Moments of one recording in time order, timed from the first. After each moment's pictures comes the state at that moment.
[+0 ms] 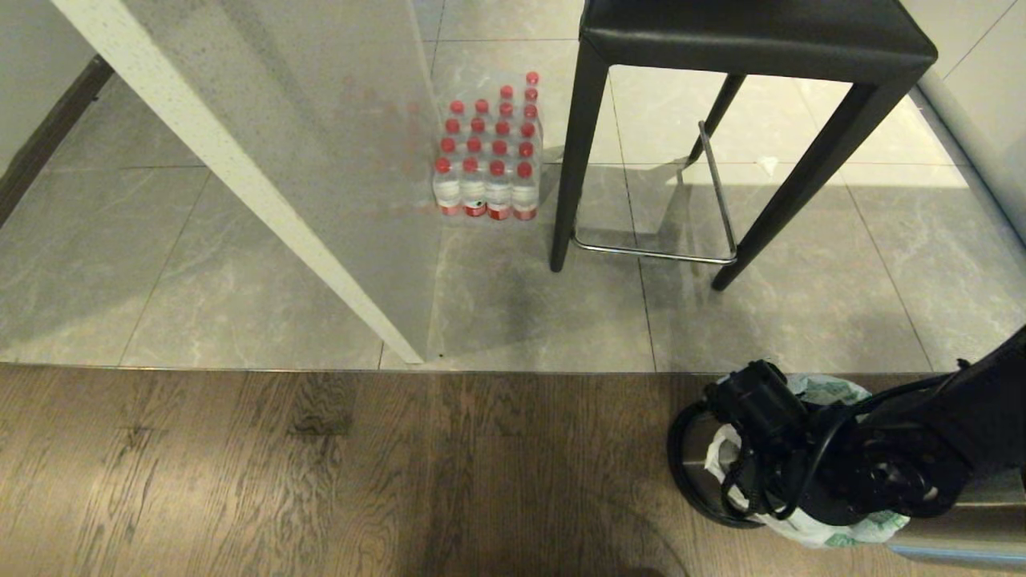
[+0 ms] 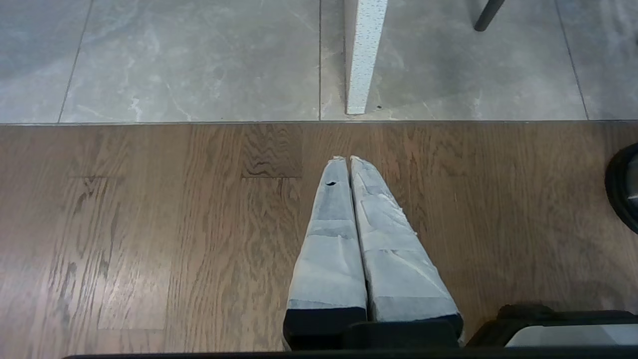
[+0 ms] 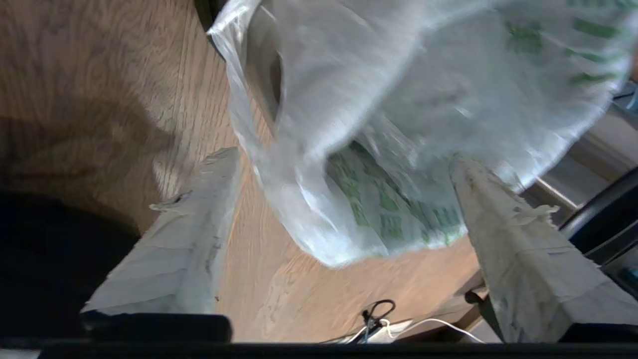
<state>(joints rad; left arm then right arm) 0.00 0.00 0.00 0.00 0.00 -0.01 0.50 1.91 -0.72 -0.09 -0.69 0.08</state>
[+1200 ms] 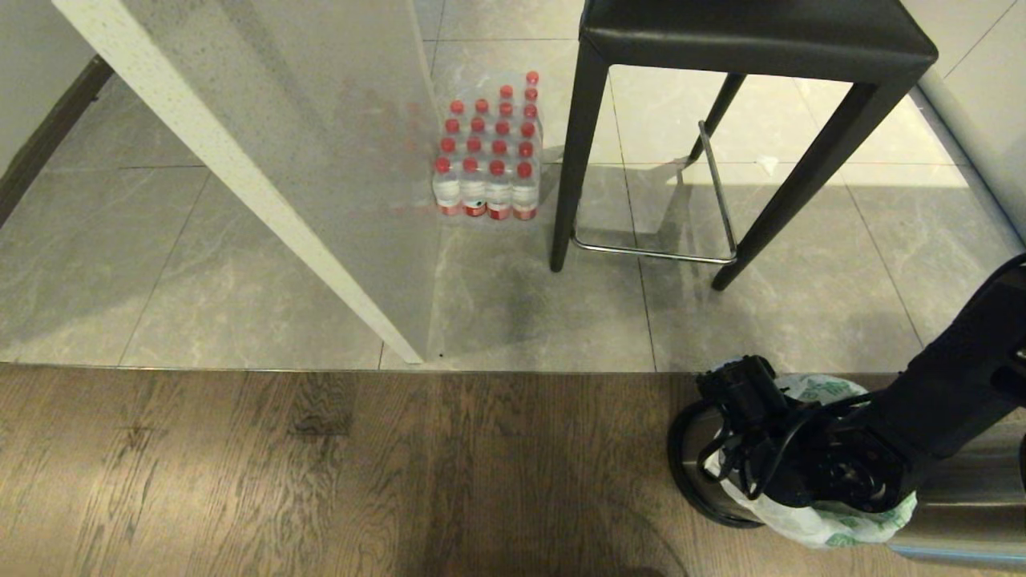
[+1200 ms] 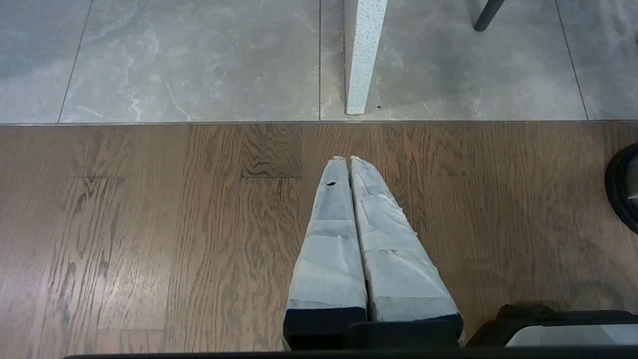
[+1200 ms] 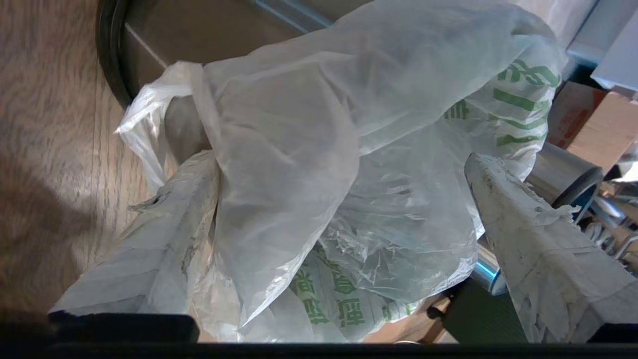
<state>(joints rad) 0.00 0.00 0.00 0.00 0.00 -0.01 0.43 2.04 -0.70 -0.42 -0.87 -0.09</state>
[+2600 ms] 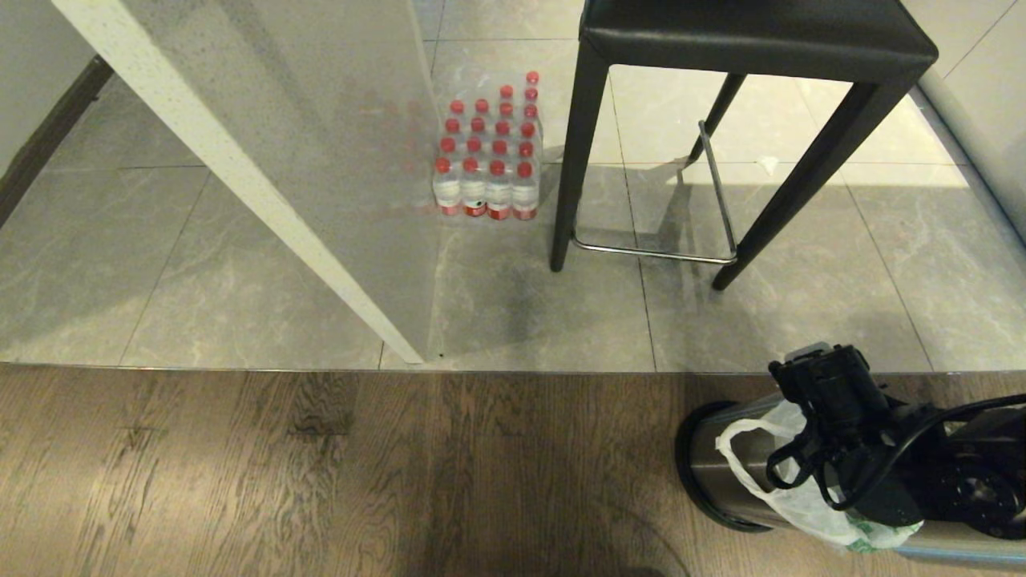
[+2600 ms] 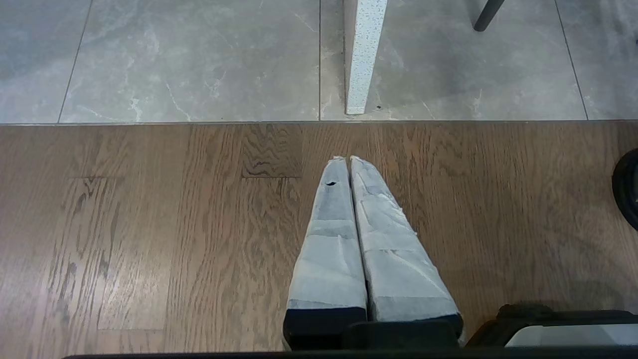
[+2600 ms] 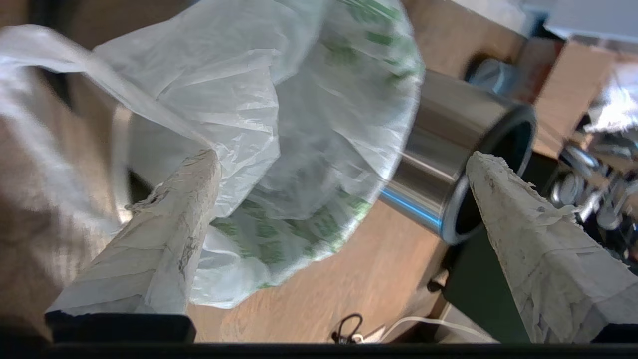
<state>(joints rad) 0.00 0.00 0.00 0.00 0.00 -0.01 0.37 1.77 -0.57 -0.32 -0.91 -0.05</state>
